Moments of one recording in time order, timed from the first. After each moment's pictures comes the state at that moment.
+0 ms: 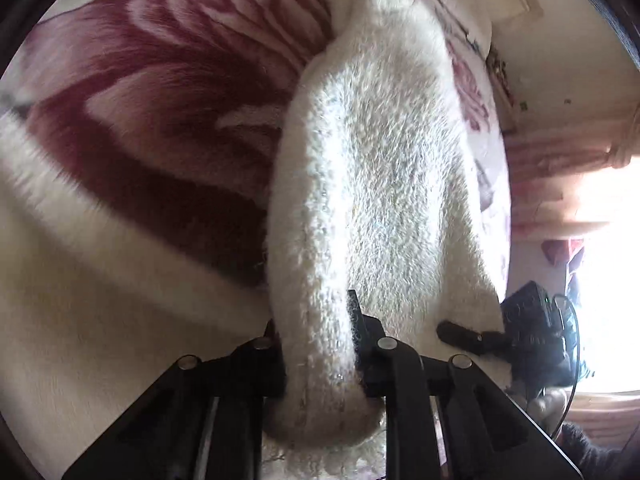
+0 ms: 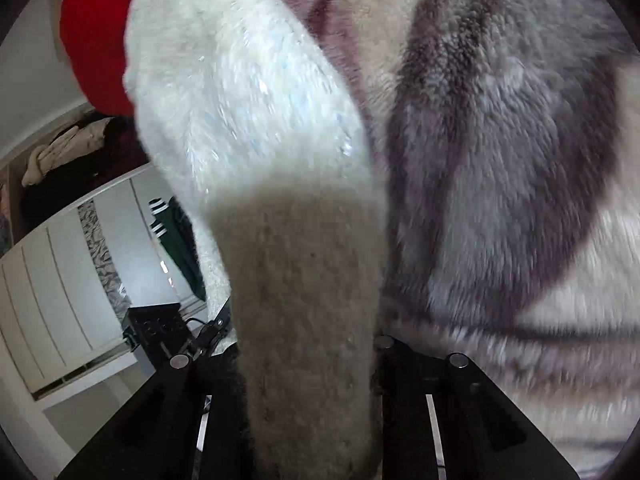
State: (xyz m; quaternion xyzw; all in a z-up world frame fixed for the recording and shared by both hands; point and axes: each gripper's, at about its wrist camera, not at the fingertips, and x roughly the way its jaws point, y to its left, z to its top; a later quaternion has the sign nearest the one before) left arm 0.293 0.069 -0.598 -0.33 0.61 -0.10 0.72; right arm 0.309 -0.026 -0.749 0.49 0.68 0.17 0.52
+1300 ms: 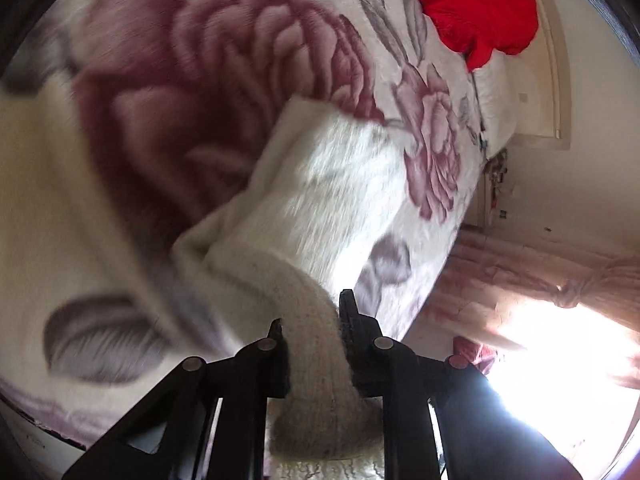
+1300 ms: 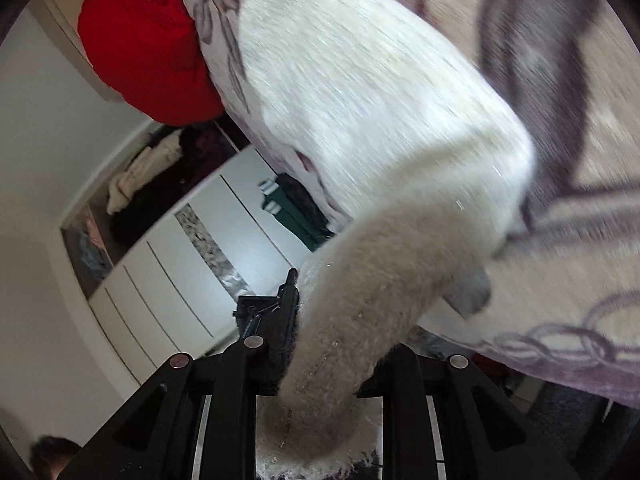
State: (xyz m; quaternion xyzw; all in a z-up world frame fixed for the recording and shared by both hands) left arm 0.365 0.101 -0.533 -0.54 0.57 -0.01 0.62; right arm 0.300 -0.070 -0.658 0.66 0.62 0.22 0.38
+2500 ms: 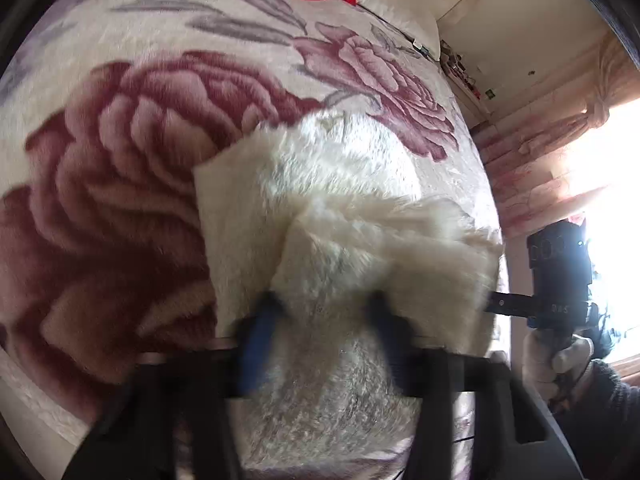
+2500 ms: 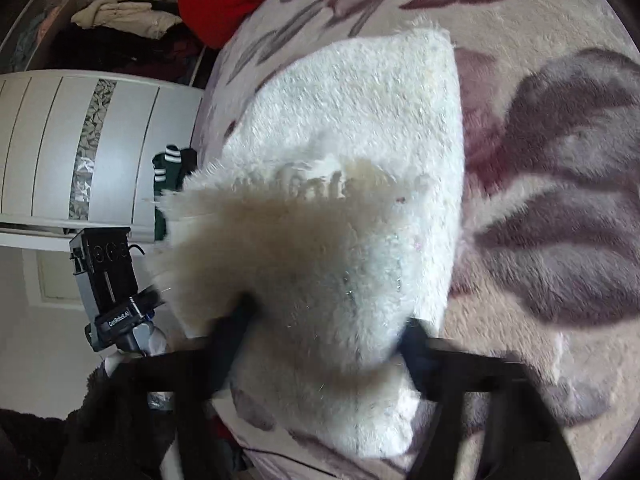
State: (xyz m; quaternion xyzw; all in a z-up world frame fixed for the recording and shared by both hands) left arm 0.398 0.060 -0.564 -0.22 0.55 -0.14 0.79; right arm 0.433 -0.097 -0.647 0.26 0.64 0.30 0.66
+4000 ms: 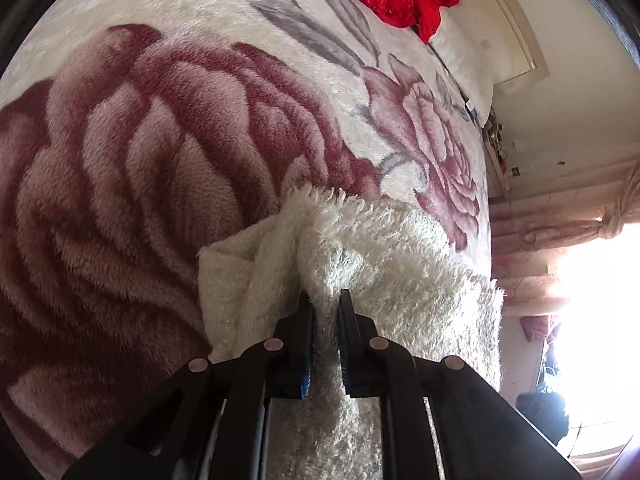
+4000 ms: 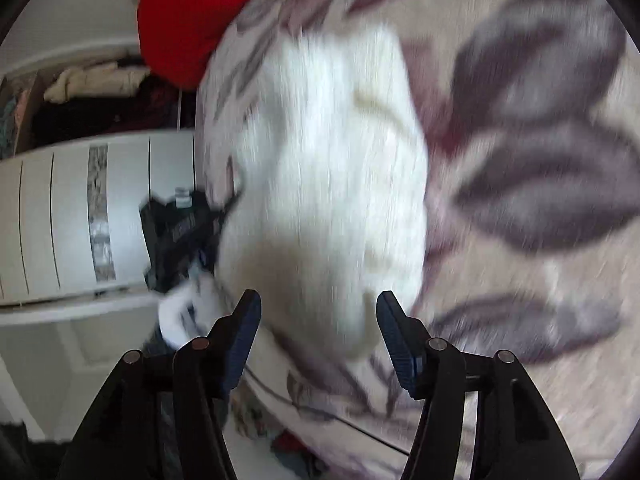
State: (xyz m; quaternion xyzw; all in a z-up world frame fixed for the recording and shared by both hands) left arm 0.478 0.107 -0.601 -0.38 0.54 -0.08 0.74; right arm 0.423 -0.133 -0.624 0.35 0.67 0.26 0.61
